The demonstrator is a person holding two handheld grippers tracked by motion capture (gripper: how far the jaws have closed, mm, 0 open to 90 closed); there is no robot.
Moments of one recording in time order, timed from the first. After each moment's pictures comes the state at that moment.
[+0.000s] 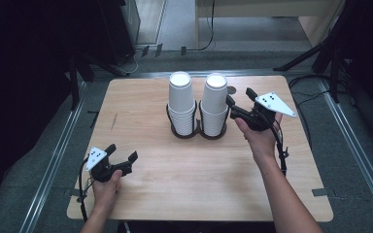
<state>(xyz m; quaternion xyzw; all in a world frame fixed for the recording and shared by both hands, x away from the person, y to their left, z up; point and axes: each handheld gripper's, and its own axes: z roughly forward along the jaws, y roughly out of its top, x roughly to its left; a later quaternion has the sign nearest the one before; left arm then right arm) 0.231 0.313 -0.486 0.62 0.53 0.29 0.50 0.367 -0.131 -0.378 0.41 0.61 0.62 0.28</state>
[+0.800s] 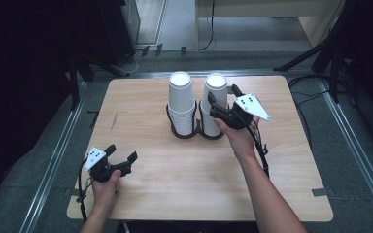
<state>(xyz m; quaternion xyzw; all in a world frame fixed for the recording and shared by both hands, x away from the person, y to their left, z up) 0.230 0.315 -0.486 0.62 0.53 0.29 0.50 0.375 -0.079 -0.392 0.40 0.56 0.66 0.31</state>
